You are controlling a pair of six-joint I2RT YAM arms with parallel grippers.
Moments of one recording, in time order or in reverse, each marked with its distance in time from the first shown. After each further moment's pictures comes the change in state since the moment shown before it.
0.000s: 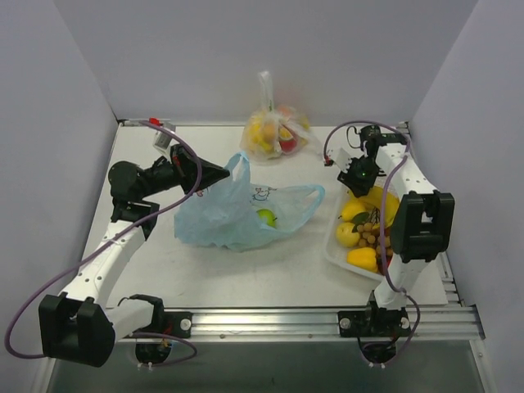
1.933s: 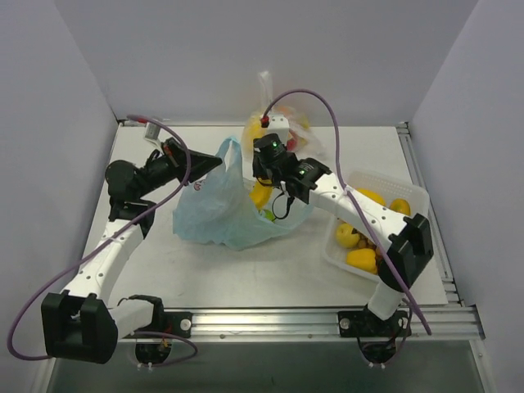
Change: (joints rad) left arm 0.047 0.022 -0.006 0.003 -0.132 -0.106; right arm 0.760 -0.200 -0.021 0.613 0.658 1.474
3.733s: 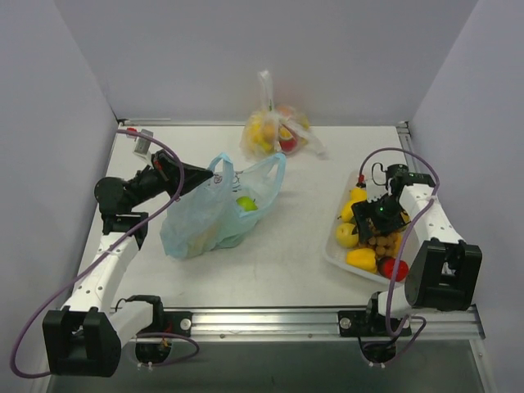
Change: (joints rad) left arm 0.094 -0.103 -0.120 0.102 0.114 -0.050; right arm -0.919 -0.226 -0.481 -0.671 -0.698 -0.850
